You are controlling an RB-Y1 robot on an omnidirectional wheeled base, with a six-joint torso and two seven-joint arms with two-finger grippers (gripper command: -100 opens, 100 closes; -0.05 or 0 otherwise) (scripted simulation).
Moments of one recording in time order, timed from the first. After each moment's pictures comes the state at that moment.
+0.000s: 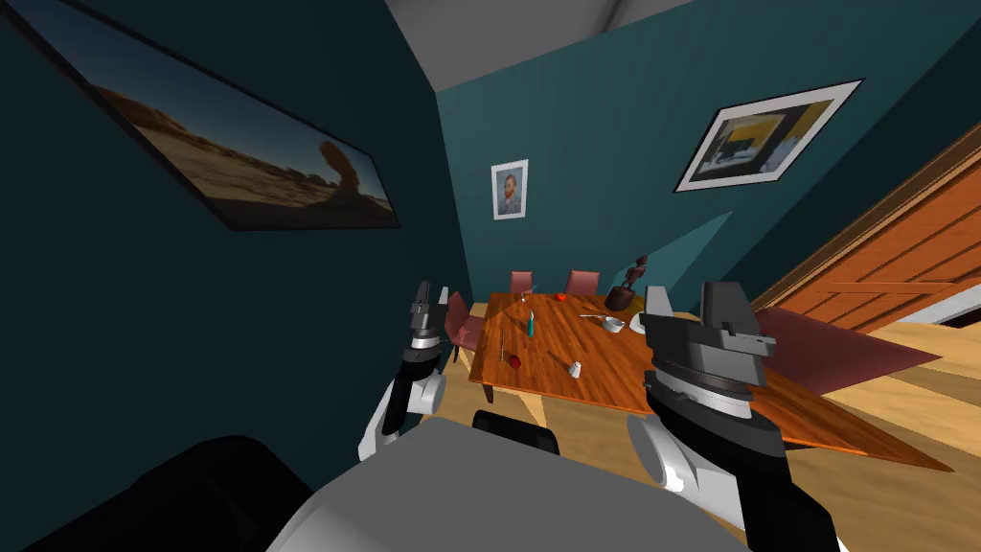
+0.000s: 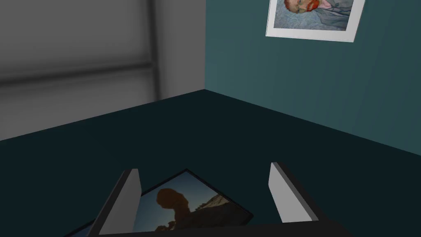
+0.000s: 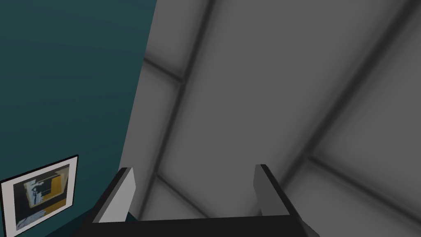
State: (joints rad) left arm 0.47 0.04 -0.04 -2.35 -0.03 -0.51 0.15; right arm 0.46 -0.01 -0.03 -2.40 0.02 -0.60 0.12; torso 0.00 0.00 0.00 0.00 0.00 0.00
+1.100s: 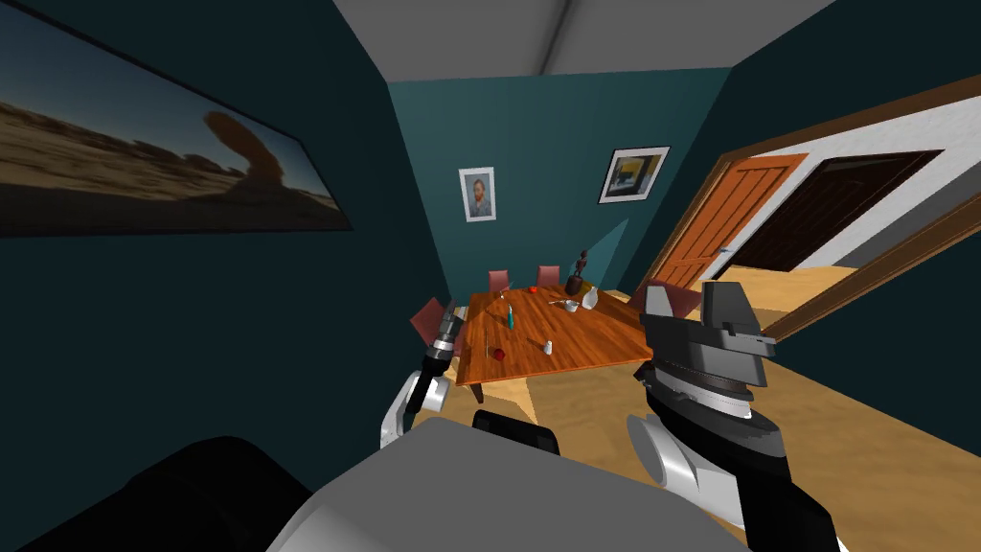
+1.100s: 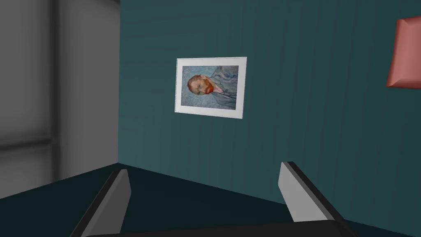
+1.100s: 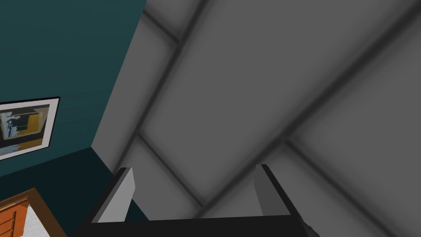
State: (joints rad) left arm 0.40 0.13 -0.04 -2.04 -0.16 -0.45 0.24; right arm 0.46 -0.01 -0.03 -2.40 0.02 -0.60 0.12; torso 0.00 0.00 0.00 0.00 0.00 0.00
